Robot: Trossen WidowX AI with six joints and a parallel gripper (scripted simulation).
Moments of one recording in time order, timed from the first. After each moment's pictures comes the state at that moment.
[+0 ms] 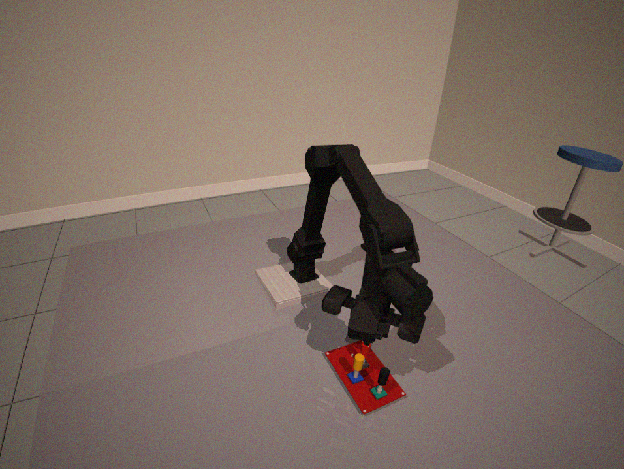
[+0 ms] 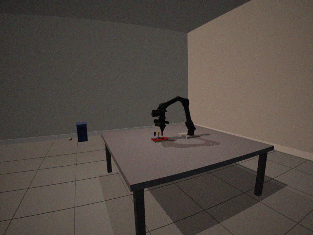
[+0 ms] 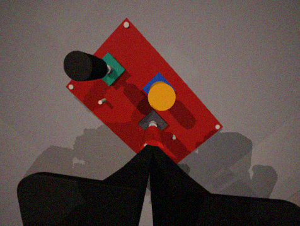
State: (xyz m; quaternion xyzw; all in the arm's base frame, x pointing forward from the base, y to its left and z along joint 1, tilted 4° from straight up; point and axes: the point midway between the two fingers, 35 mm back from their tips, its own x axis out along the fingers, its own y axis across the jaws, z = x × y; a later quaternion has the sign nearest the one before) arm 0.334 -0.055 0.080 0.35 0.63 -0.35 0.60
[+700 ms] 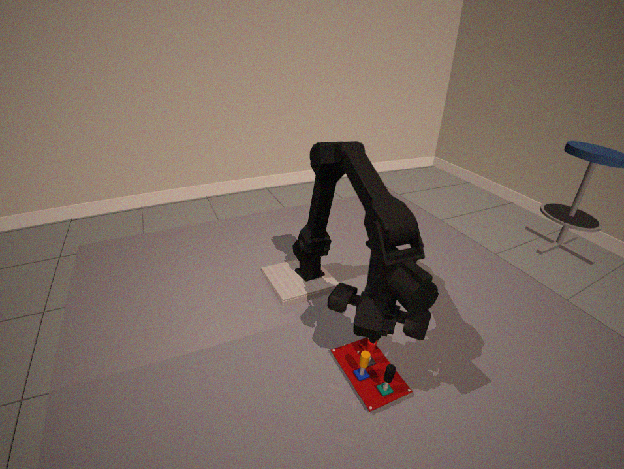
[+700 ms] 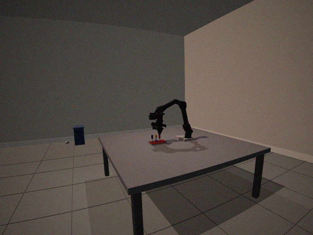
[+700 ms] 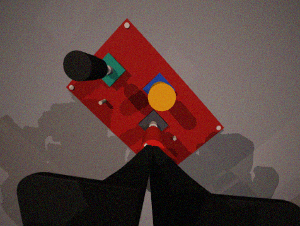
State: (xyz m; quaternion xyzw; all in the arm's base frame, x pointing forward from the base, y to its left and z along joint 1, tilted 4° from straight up) arm 0.333 -0.054 0.077 0.35 0.62 -0.35 0.61
